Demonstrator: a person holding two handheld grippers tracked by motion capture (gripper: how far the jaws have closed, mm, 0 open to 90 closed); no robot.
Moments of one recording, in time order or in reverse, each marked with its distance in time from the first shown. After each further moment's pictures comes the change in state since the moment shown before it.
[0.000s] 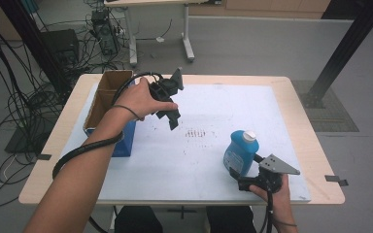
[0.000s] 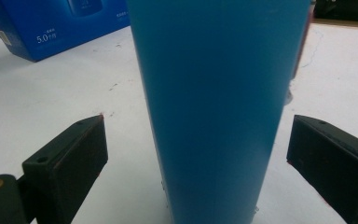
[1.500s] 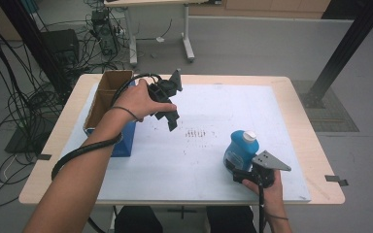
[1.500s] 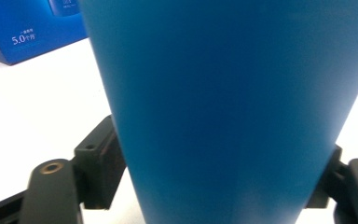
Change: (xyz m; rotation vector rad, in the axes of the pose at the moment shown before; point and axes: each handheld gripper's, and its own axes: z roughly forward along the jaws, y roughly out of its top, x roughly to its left) left arm 0.003 -0.004 0.003 -0.001 -0.005 -0.005; right arm 0.009 -0.003 0.020 -0.016 -0.049 -0.008
